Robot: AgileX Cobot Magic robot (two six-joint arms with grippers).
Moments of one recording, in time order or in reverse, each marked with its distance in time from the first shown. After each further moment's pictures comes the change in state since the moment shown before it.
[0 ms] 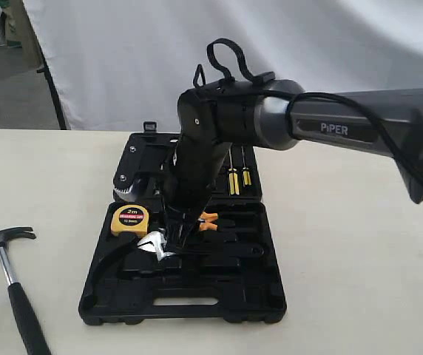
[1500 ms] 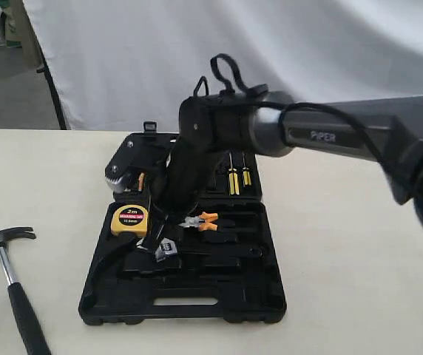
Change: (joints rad) left arm 0.000 0.000 0.000 0.000 0.000 0.000; right arm -0.013 0.026 -0.007 0.150 -0.079 0.048
